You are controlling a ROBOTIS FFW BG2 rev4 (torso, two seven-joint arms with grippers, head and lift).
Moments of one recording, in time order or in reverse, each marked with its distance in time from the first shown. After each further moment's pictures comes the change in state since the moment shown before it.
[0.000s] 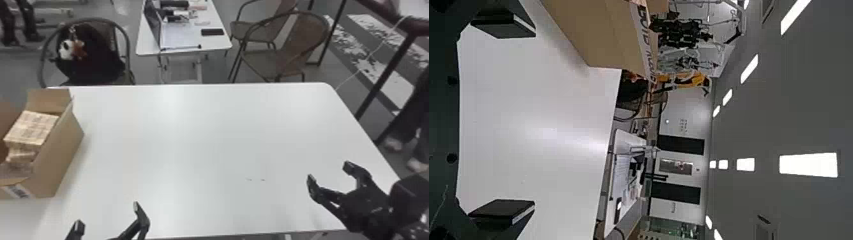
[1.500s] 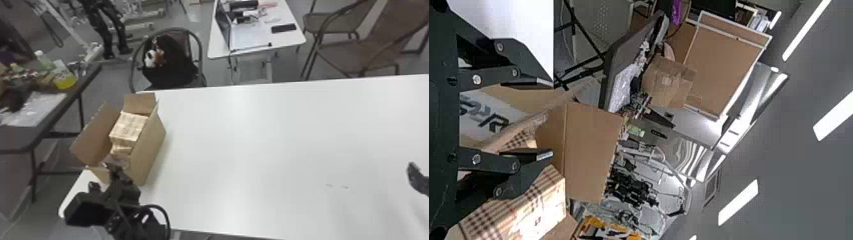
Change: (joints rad) left arm -0.368 -0.018 0.314 0.229 0.347 -0.187 0.302; right arm -0.225 -0.025 -0.011 0.304 -0.034 -0.142 0.008
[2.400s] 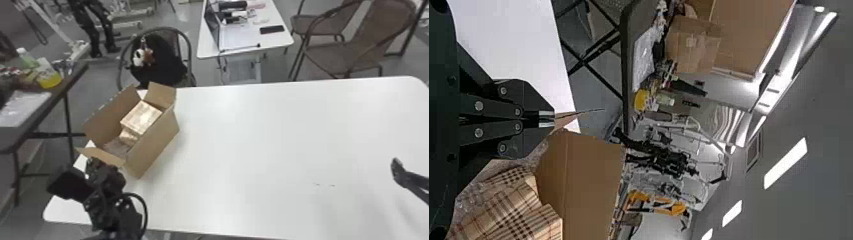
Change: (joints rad) left arm -0.036 0.000 0.104 -0.114 0.021 0.366 -0.127; right arm -0.008 0.006 -0.005 0.005 -0.001 -0.017 0.000
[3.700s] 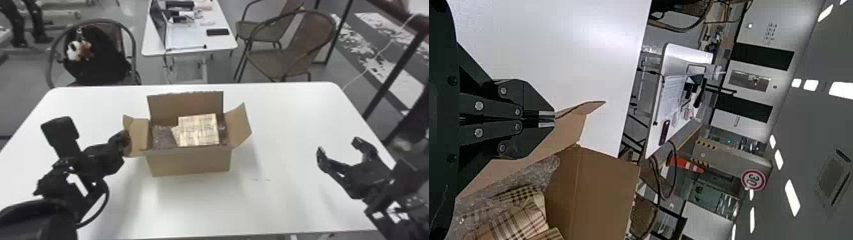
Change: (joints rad) left arm -0.174 0.000 -0.012 -0.090 -0.105 0.718 -0.860; right arm -0.002 0.019 -0.009 -0.022 -0.005 -0.024 -0.002
